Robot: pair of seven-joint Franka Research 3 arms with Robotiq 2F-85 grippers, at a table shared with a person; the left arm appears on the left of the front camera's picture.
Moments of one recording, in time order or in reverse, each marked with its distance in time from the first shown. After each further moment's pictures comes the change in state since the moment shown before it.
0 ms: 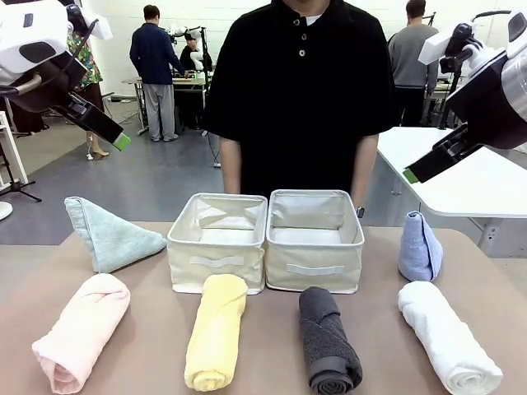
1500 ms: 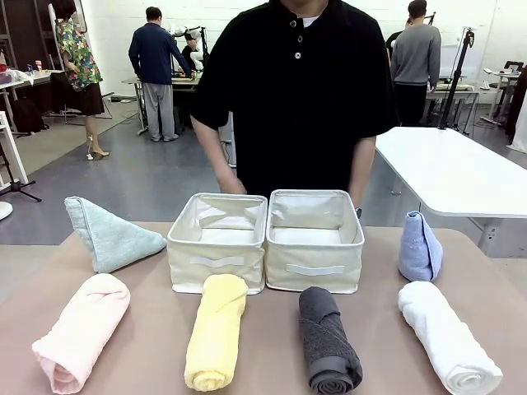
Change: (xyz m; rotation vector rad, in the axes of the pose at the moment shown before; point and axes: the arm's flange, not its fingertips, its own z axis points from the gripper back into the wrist) left arm -0.107 0.288 0.044 -0.823 -0.323 0.046; right arm -0.211 -0.289 0.007 0.984 -0.392 -0.285
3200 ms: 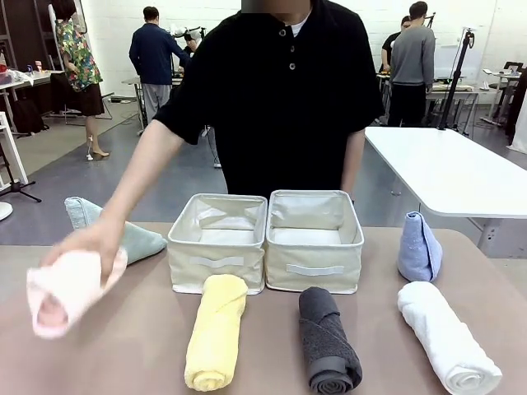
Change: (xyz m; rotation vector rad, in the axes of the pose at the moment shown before) left arm -0.004 0.001 -0.002 0.062 0.110 0.018; right arm 0.008 0.017 0.000 -0.015 0.056 0.073
